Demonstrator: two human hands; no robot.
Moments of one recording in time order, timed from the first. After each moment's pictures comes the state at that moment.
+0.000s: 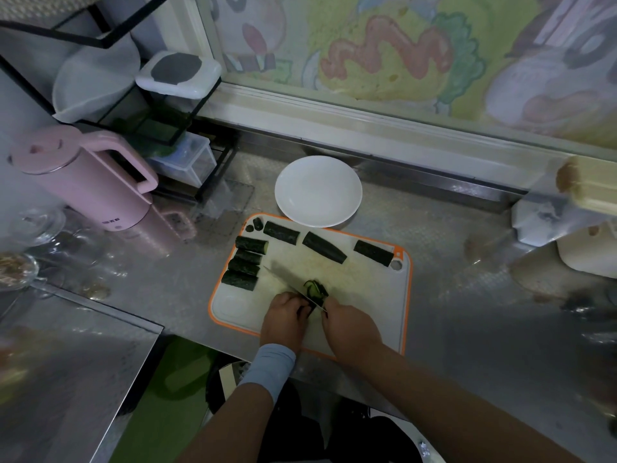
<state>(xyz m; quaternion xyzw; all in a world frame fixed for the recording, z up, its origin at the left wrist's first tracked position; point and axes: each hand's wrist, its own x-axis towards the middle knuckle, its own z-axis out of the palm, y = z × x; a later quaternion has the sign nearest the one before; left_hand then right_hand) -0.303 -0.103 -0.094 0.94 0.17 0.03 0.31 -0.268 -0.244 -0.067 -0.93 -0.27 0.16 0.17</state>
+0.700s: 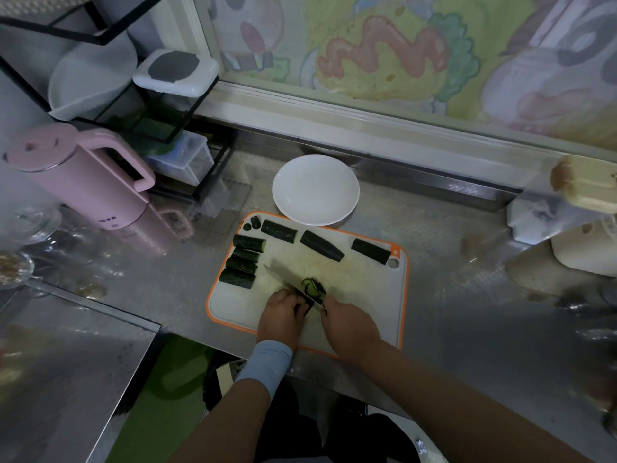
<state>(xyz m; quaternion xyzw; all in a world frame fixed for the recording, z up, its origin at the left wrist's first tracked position) -0.303 -0.099 -0.099 0.93 0.18 0.01 0.32 -0.266 -0.247 -0.068 -0.93 -0.27 0.19 0.16</state>
